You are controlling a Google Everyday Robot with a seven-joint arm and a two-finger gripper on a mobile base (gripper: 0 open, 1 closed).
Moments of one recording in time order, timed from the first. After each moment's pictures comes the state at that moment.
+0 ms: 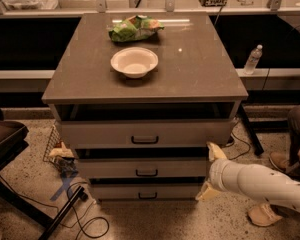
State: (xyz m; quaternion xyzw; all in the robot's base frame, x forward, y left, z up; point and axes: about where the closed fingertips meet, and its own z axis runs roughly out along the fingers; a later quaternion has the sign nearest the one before) arm 0.509 -0.193 0.550 -0.60 0.71 -0.05 0.36
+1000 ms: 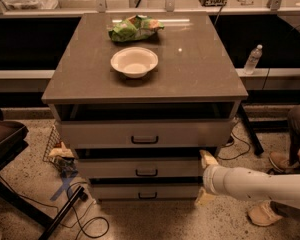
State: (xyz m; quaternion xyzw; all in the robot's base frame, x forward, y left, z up) arm 0.516 -0.189 0.481 -0.64 0.70 -0.07 0.31
